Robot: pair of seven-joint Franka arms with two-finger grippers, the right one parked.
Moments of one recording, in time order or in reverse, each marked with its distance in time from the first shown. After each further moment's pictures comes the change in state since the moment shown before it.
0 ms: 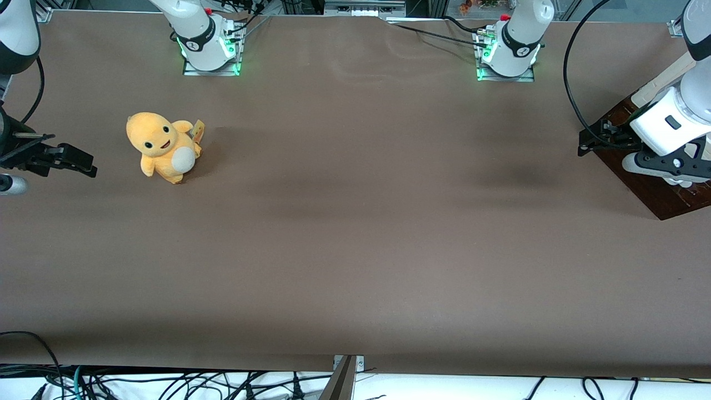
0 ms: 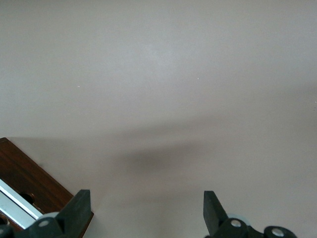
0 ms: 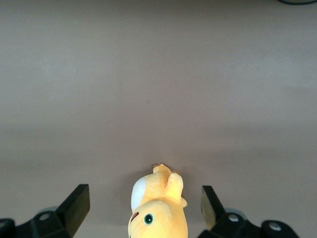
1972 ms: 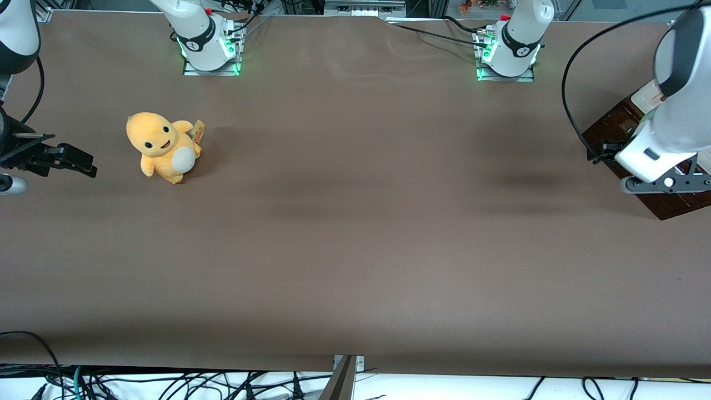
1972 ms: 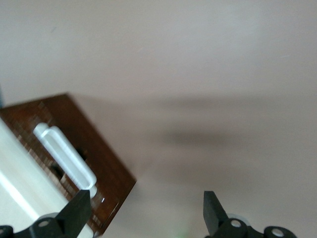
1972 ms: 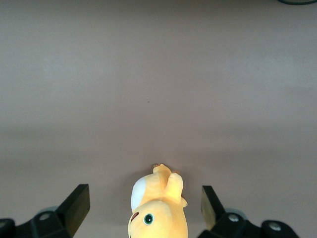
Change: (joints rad) arm -0.009 0.098 -0.019 0.000 0.297 -0.099 -0.241
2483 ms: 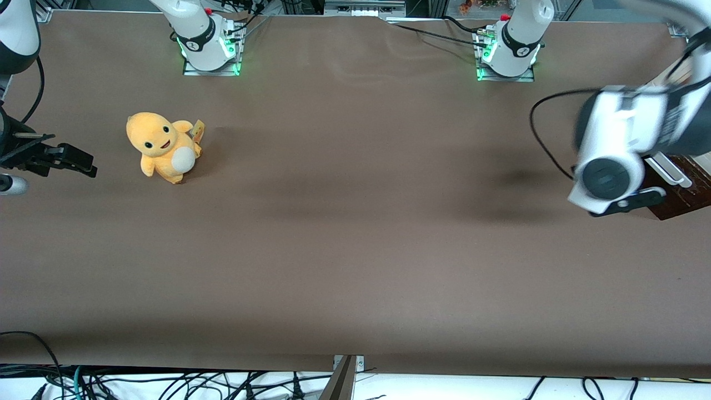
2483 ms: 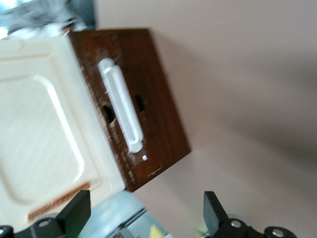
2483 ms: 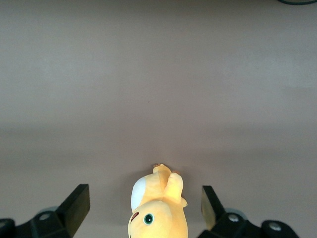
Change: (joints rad) arm -0.117 0.238 -0.012 -0.006 0.312 -0.233 -0.446
